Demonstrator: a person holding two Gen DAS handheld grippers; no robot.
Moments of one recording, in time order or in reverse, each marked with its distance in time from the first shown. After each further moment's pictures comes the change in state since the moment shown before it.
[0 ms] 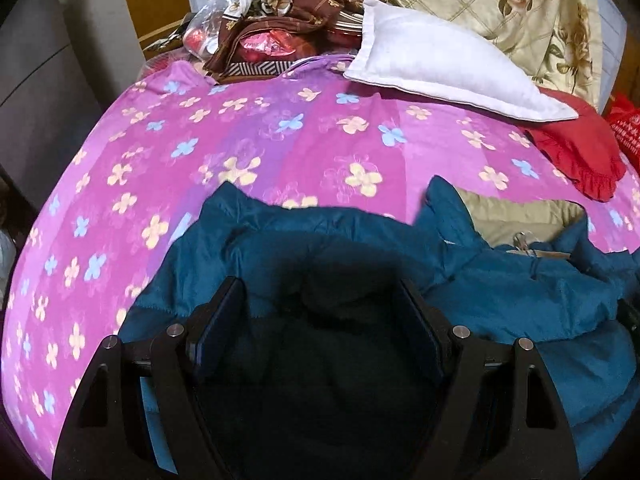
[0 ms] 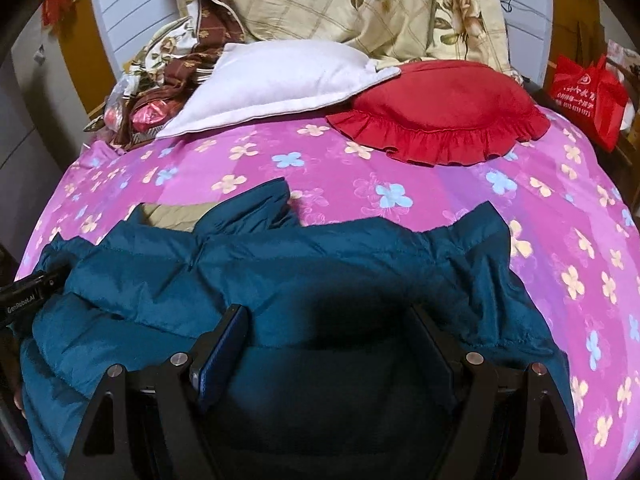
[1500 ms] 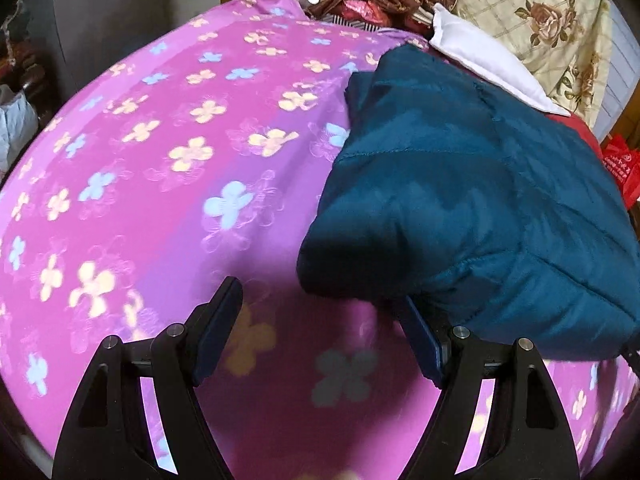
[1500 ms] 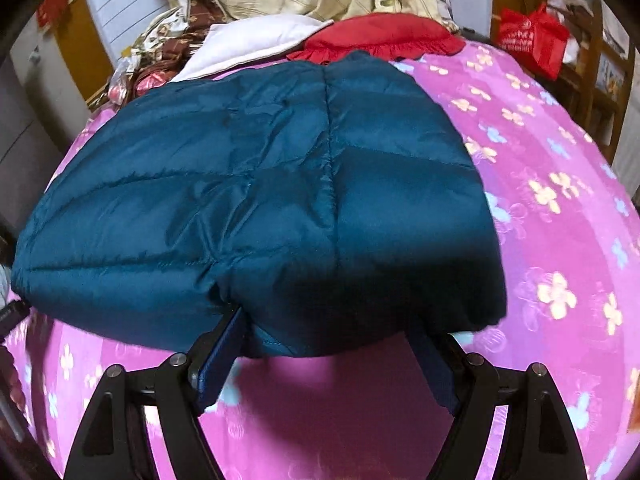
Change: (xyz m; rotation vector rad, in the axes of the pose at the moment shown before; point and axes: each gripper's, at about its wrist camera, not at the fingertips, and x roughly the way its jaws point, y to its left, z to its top) left arm -0.084 0.143 -0.212 -0.233 0.051 -0.078; right arm -0.122 -0.027 -0.205 0.092 0.064 -0.029
